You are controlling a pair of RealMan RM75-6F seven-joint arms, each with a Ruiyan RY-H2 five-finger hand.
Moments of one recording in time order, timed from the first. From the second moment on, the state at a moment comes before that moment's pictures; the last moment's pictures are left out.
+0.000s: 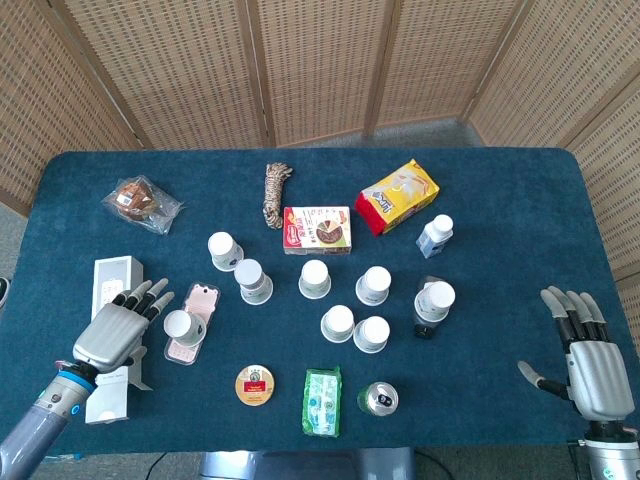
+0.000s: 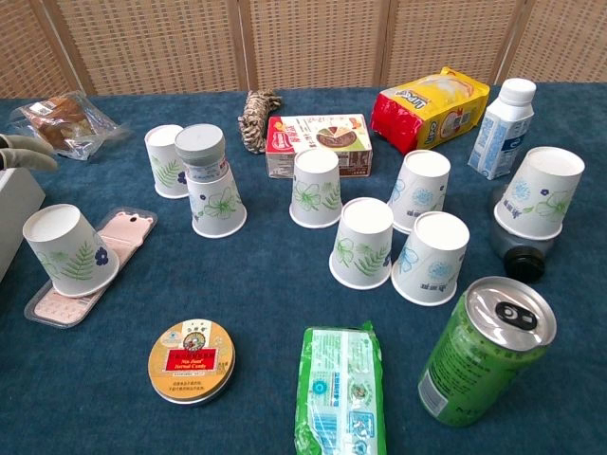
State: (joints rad) left arm -0.45 -1.09 0.10 -1.85 1.36 1.13 0.56; right arm 0.02 -1.10 0.06 -1.77 -1.60 1.59 0.01
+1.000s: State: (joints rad) left arm -0.46 -1.32 0.04 -1.74 1.32 1.13 0.66; right arm 0.02 -1.10 0.06 -1.77 -1.60 1.59 0.03
